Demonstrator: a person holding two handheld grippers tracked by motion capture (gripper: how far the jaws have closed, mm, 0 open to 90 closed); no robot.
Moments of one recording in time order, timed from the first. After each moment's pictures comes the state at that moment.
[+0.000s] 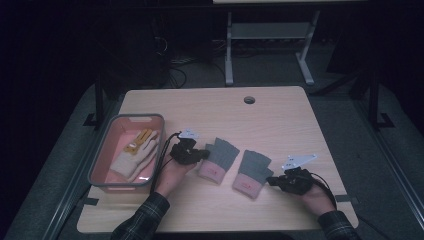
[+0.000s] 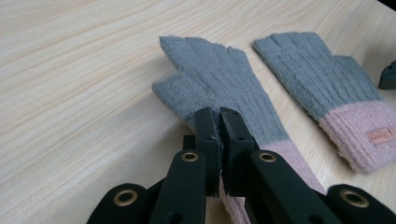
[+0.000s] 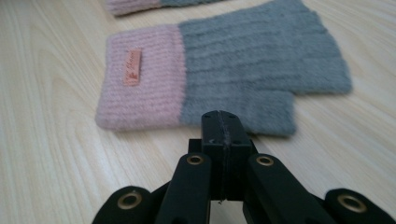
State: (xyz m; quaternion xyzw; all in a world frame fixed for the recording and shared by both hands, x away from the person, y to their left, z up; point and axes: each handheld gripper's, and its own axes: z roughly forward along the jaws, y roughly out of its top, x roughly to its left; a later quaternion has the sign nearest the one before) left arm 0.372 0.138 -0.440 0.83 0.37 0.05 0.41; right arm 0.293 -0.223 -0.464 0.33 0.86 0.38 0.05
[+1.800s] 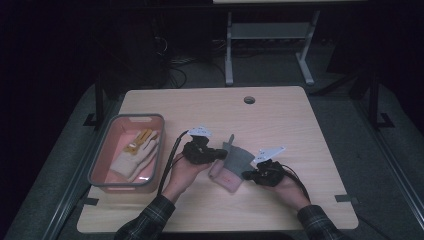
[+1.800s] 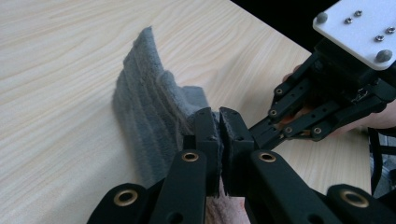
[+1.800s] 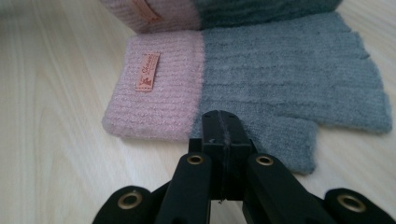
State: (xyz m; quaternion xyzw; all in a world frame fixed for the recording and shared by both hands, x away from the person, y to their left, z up) left arm 0.358 0.101 -0.411 0.83 0.31 -0.01 0.47; right arm 0.322 -0.154 -0.469 0.29 0.87 0.39 0.04
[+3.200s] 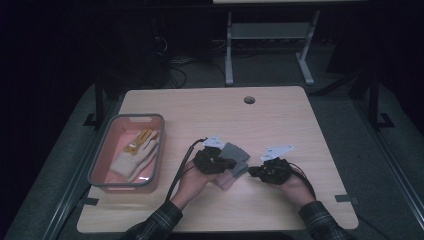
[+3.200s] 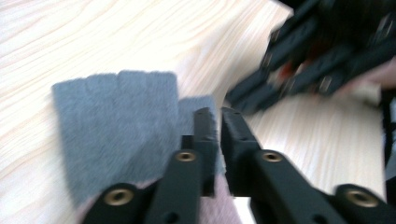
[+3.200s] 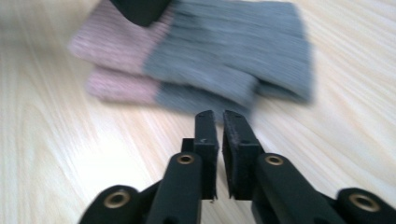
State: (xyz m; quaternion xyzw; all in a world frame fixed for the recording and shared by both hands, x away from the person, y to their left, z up) left arm 0.339 0.073 -0.427 0.86 0.28 0.00 0.43; right arm 0.321 -0.172 -0.460 0.30 0.87 0.39 0.07
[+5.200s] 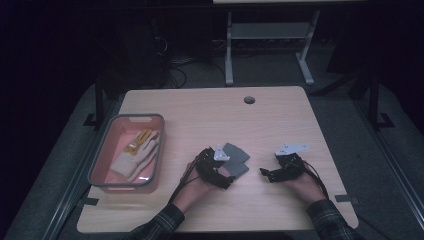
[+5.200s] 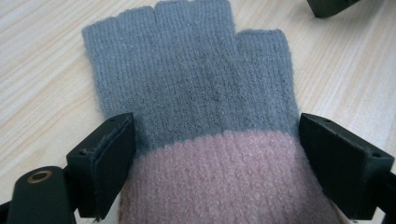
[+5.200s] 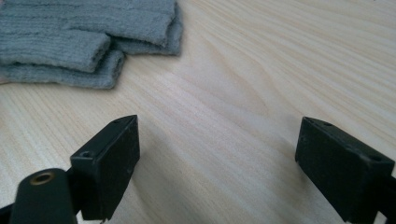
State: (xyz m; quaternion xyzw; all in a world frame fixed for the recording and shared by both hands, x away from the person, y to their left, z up) left arm 0.334 0.064 -0.464 0.90 0.27 0.11 0.33; right arm 0.337 -0.215 -0.482 0.39 0.83 0.36 0.15
